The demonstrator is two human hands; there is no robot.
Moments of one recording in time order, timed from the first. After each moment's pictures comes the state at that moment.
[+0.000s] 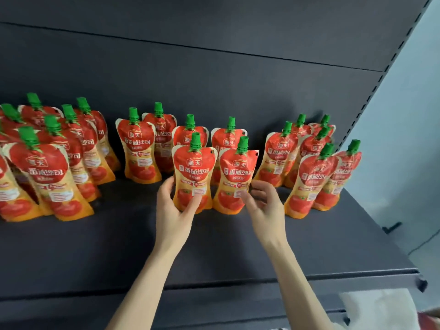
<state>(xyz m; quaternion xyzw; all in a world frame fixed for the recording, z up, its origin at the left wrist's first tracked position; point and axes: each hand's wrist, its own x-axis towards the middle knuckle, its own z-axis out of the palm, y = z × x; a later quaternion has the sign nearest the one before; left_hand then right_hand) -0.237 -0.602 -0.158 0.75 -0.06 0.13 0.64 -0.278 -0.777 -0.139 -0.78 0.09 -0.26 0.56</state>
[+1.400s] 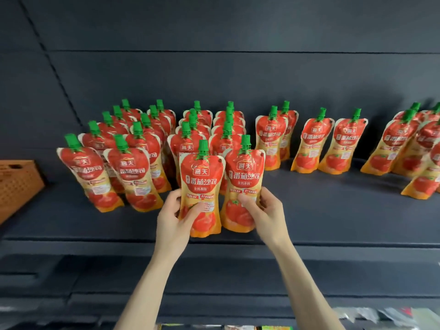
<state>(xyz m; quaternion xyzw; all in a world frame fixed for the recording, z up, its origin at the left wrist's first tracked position) -0.286 -0.281 -0.143 0.73 -0.05 0.10 0.67 -0.293 -0.466 -0.147 -0.69 0.00 -0.15 0.71</state>
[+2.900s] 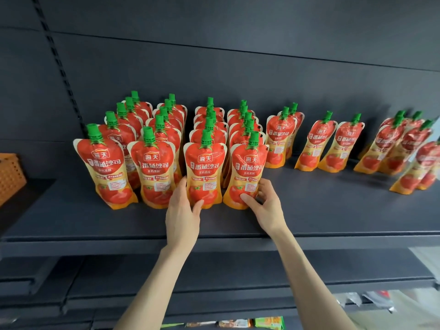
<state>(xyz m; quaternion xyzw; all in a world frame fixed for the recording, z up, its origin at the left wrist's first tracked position) -0.247 -0.243 -0.177 0.88 -0.05 0.21 0.43 -0.261 -0.434 -0.174 -0.79 0.03 -0.18 0.58</state>
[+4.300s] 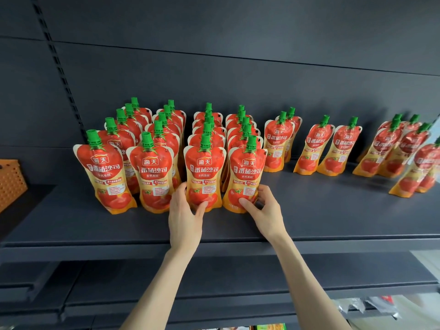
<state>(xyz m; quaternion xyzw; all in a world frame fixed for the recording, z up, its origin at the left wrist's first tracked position) -0.239 -0.252 -0.186 0.84 -0.04 0.23 0.49 -0.270 -0.431 -0.168 -0.81 0.05 -0.18 0.56</state>
